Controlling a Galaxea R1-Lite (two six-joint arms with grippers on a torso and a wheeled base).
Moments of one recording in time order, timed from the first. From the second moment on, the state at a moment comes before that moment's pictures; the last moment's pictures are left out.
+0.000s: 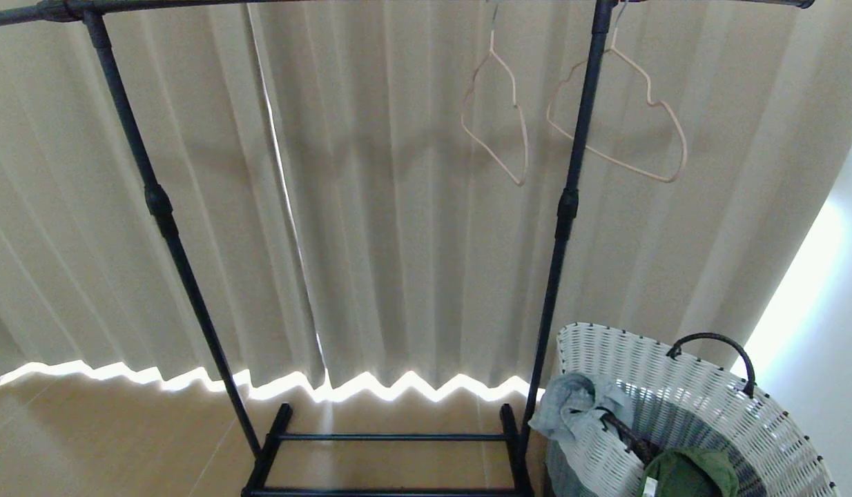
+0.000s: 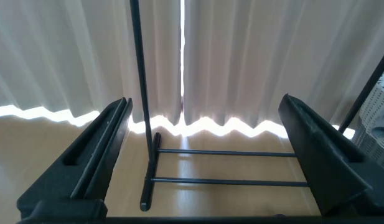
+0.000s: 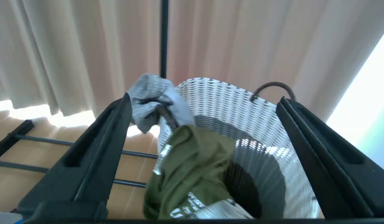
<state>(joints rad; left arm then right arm) 0.01 0.00 -0.02 0.04 0.02 -0.01 0.01 0.00 0.00 0.01 0.06 -0.05</state>
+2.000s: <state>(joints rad) 0.01 0.00 -0.02 0.04 0.02 -0.01 0.02 0.80 -0.17 0.13 0.02 -0.53</state>
